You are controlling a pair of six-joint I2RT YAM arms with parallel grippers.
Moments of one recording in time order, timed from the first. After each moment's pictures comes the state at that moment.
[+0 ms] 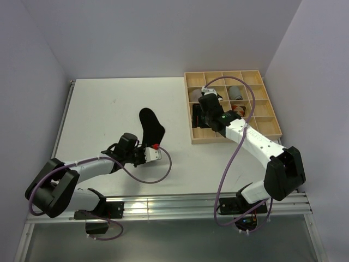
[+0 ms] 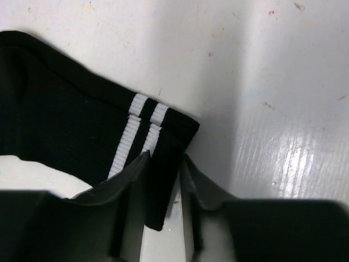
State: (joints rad) left arm -0.58 1.32 0.44 0.09 0.38 0.80; right arm 0.51 1.43 1.10 -0.47 0.22 0.38
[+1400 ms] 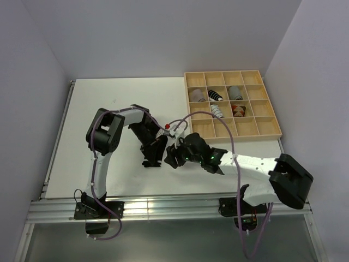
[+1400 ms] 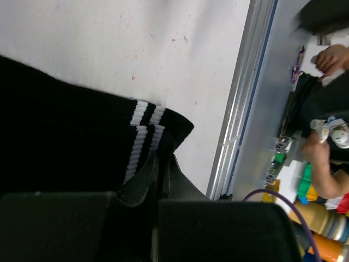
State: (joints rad) left arm -0.45 2.23 1.49 -1.31 0.88 0.91; right arm 0.92 1.27 0.61 0.14 -0.12 0.23
